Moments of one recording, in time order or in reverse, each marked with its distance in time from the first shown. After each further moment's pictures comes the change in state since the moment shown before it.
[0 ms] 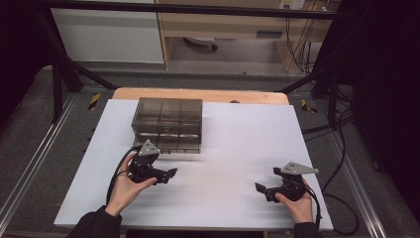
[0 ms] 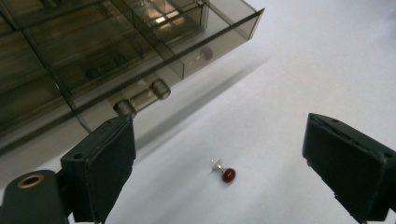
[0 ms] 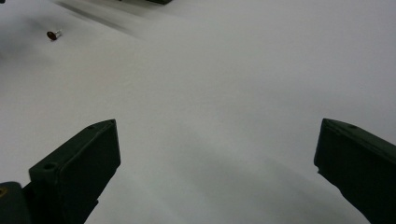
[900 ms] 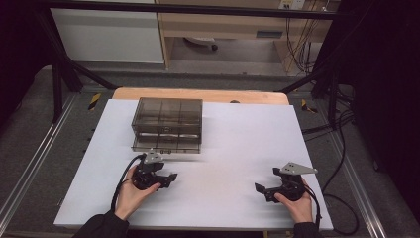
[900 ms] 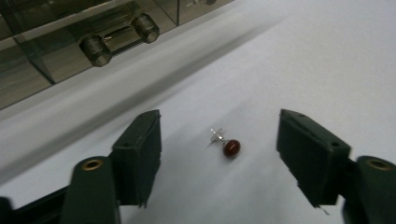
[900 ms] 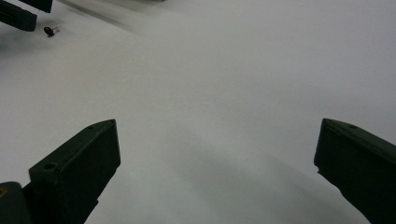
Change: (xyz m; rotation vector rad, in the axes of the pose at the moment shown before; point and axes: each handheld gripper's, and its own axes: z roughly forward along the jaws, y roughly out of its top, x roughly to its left) left arm -0.006 -0.021 0.021 0.057 0.017 -0.013; right arm 0.001 -0.001 0.002 0.011 -0.003 -0.002
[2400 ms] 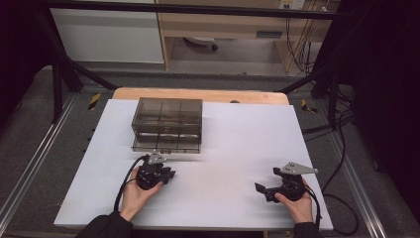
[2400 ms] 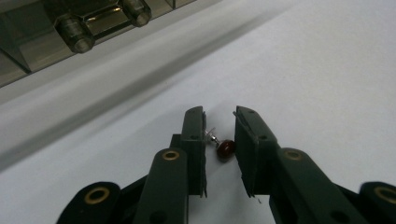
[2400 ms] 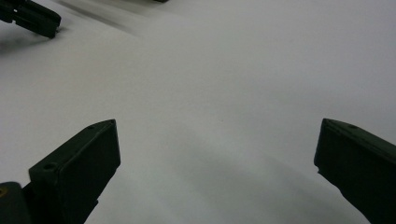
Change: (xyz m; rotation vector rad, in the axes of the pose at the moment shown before) left arm -0.002 -0.002 0.010 0.028 0.019 -0.010; right arm 0.000 0.000 -0.001 -0.005 0.001 0.000
